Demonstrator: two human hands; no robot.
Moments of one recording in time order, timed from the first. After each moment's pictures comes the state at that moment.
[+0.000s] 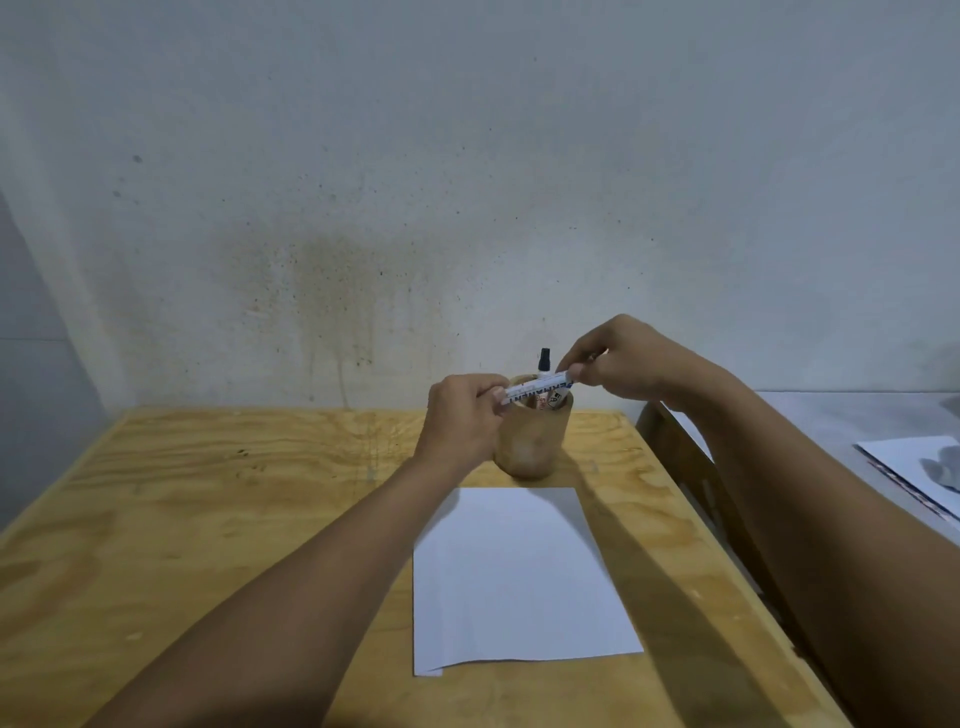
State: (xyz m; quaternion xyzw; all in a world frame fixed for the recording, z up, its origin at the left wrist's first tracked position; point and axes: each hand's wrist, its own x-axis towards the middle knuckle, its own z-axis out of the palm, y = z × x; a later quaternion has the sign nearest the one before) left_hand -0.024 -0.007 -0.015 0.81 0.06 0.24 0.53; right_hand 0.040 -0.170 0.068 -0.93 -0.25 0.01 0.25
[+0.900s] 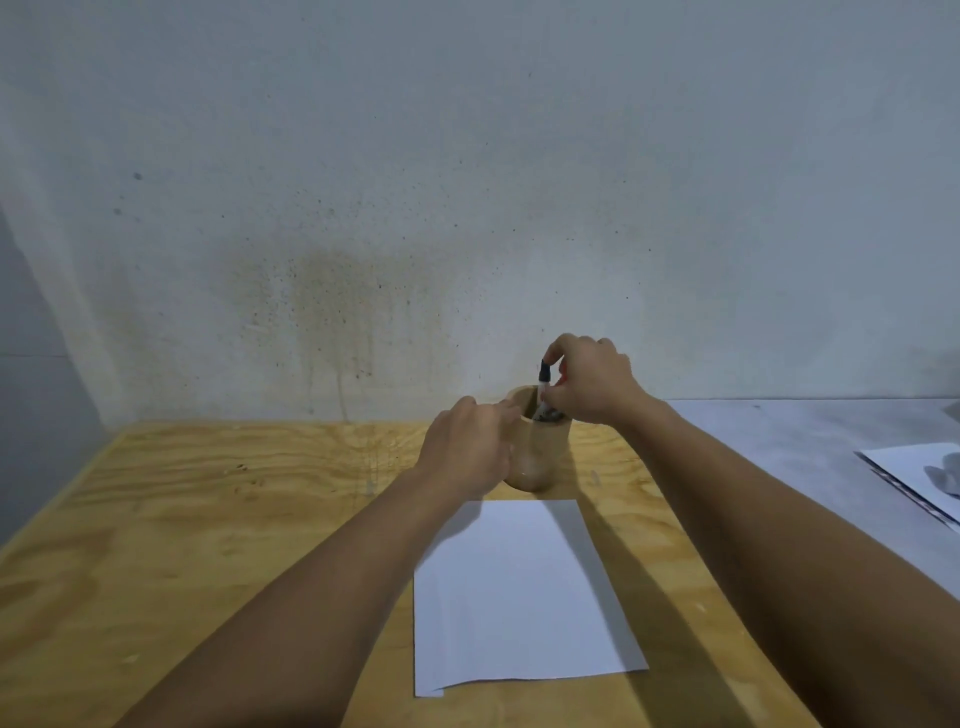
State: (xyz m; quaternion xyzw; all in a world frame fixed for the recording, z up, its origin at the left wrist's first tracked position) left_hand -0.035 -0.009 -0.010 0.97 -0.01 0.14 0.20; right_hand 0.073 -0.142 0.023 -0.96 -0.21 -0.09 0.18
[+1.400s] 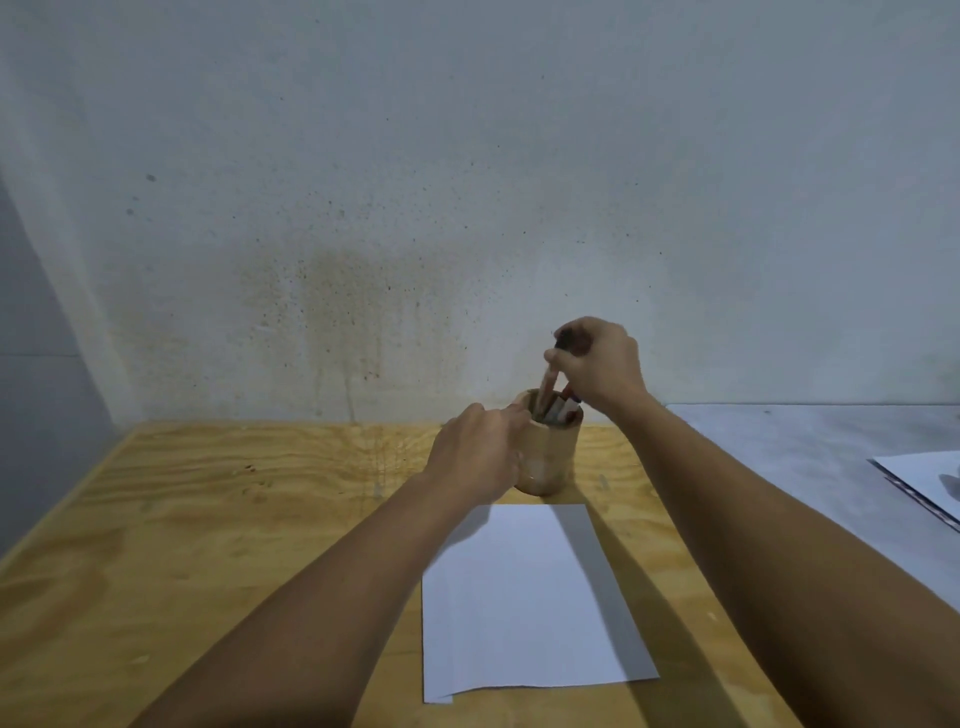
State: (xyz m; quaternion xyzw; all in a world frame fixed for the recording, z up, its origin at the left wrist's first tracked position) left_hand -0.035 -0.007 -0.012 0.97 0.00 0.13 0.21; right_hand 0.083 -0.131 0.024 -0.88 -0.15 -0.17 0.42
